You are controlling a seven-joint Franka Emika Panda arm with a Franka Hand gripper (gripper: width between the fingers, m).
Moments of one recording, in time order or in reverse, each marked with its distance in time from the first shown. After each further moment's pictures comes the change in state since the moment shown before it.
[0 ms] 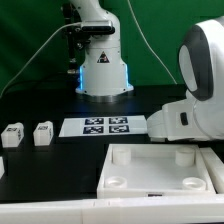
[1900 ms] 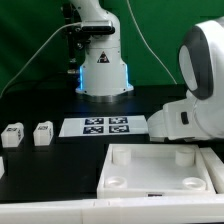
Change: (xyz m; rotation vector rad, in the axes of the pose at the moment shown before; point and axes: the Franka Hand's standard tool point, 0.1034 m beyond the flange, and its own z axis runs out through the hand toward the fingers) arm -0.005 -0.003 -0.011 -0.004 0.049 -0.003
